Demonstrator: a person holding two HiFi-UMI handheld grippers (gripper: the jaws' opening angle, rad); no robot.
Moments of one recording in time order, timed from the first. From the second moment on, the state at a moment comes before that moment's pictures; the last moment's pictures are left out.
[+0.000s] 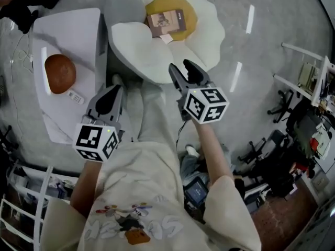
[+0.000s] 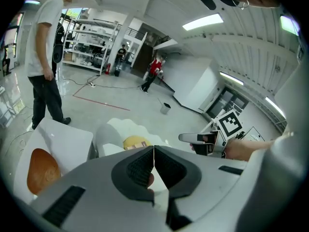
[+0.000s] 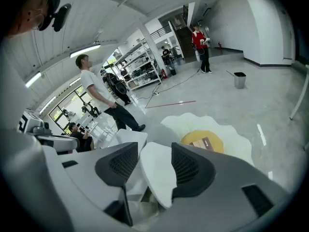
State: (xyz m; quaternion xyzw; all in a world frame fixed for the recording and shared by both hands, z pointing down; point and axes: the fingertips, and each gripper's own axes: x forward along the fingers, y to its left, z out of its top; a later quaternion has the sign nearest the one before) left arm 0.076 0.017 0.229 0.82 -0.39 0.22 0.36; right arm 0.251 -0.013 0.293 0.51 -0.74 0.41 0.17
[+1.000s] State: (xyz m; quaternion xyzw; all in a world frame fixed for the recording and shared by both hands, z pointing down) left arm 0.110 -0.012 0.401 0.75 -0.44 0.21 0.44; right arm 0.272 -0.071 0.443 0.46 -0.73 0.45 0.21
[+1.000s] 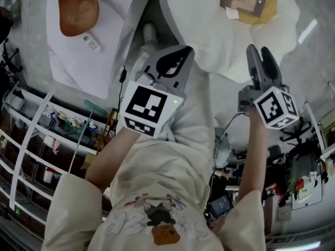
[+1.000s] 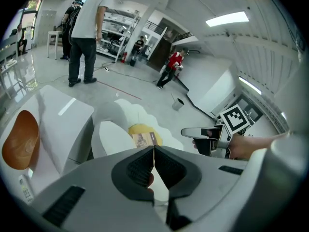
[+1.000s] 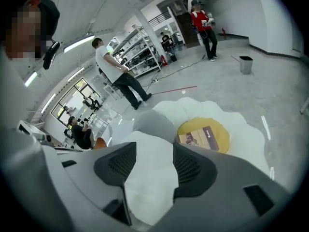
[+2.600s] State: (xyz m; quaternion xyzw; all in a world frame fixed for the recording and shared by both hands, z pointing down) left arm 0.156 -0.076 0.567 0.76 -0.44 0.26 0.40; right arm 0.353 -0.132 0.691 0.54 -0.58 0.61 0.05
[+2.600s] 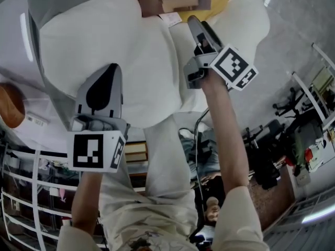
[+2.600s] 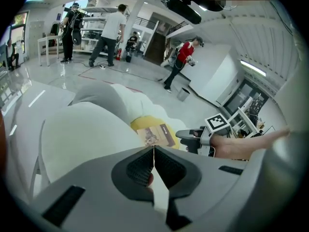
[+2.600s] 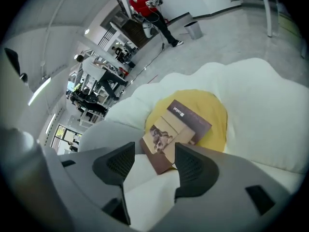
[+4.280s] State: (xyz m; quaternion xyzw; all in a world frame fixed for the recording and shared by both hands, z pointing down) left arm 0.218 -0.071 0.602 0.77 -0.38 0.26 0.44; right arm 0.387 -0.152 0.858 0.56 -0.44 0.69 -0.15
